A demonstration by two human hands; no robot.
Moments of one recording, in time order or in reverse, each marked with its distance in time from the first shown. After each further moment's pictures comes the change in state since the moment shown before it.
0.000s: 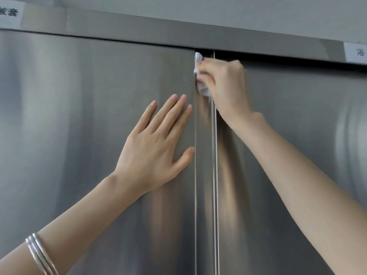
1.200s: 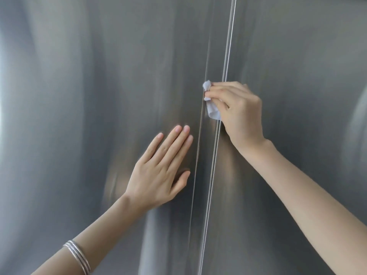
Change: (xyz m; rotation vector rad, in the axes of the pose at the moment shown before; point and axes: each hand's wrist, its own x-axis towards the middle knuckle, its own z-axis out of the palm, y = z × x) left_hand -0.164 0.080 0.000 -0.032 -0.163 0.004; right_hand -0.156 -0.045 -0.027 0.185 -0.085 0.035
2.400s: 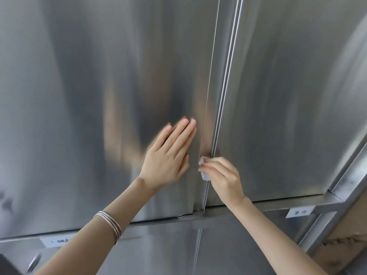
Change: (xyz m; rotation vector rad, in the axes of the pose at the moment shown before) left_hand -0.136 0.062 0.014 -0.209 -0.144 0.045; right_hand -0.290 -0.113 -0.010 -0.003 -0.348 0.195
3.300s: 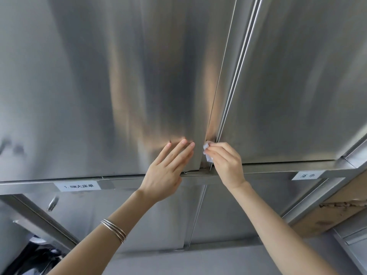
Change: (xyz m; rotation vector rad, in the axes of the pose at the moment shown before) left_hand -0.133 0.061 0.009 -0.218 -0.448 -0.020; right_hand -0.087 -0.010 0.034 0.072 -0.108 0.078
